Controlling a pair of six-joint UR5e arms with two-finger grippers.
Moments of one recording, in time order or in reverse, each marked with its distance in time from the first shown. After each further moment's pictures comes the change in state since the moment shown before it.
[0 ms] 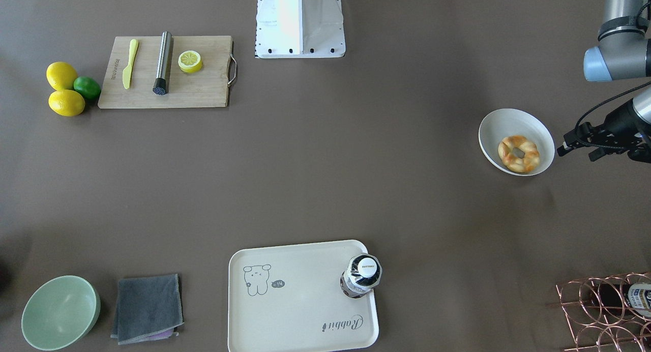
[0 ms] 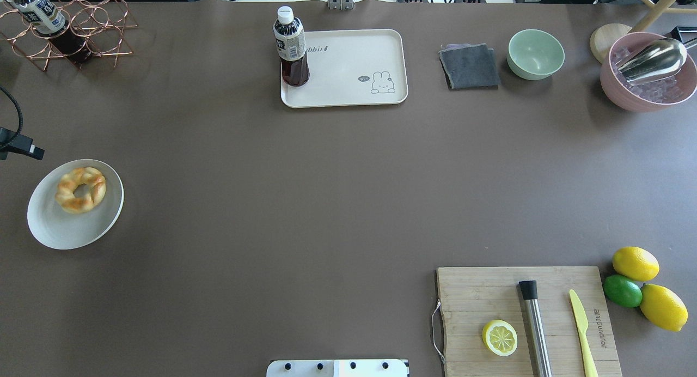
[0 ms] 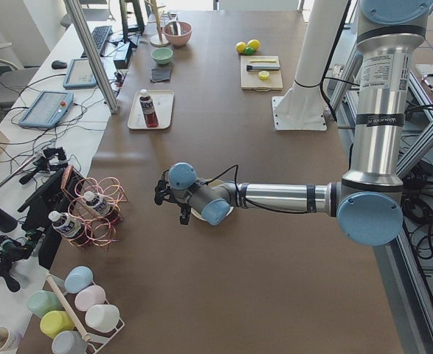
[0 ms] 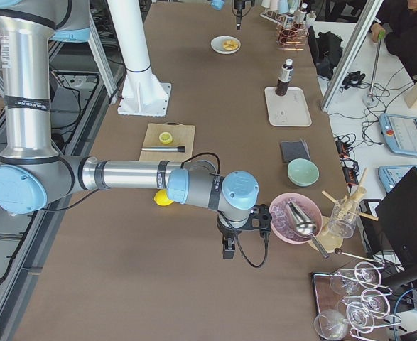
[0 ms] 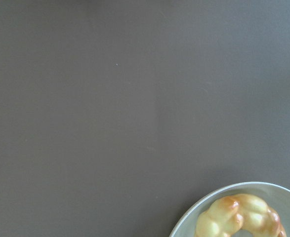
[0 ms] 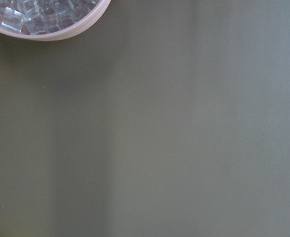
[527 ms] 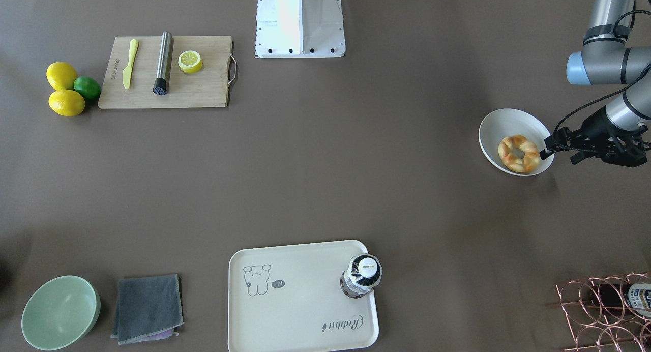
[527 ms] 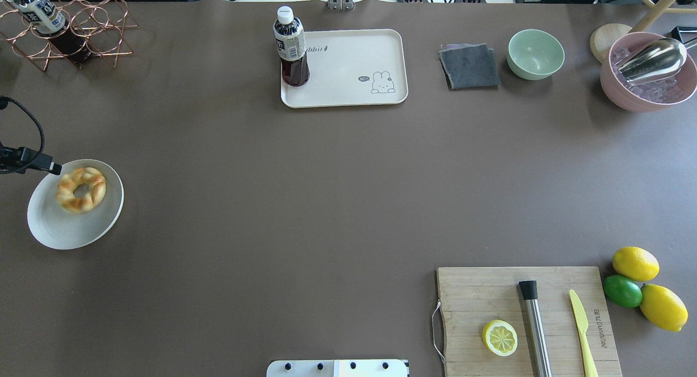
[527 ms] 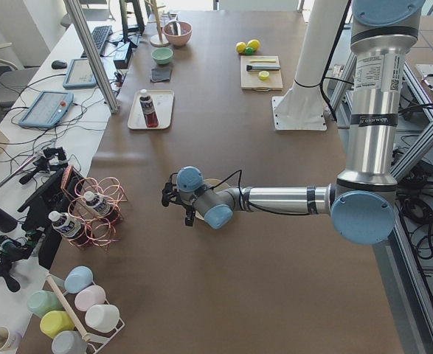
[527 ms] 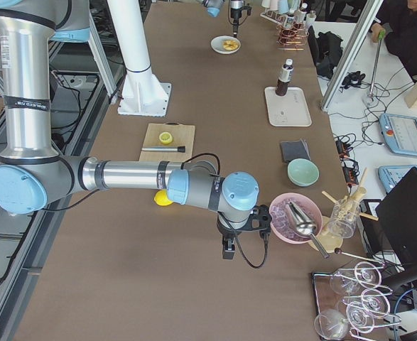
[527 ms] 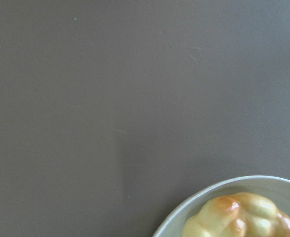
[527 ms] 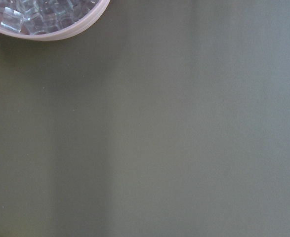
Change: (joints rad) left arm 0.090 0.005 0.067 -0.143 0.073 -0.077; right arm 0.000 0.000 -0.002 0.000 0.001 0.000
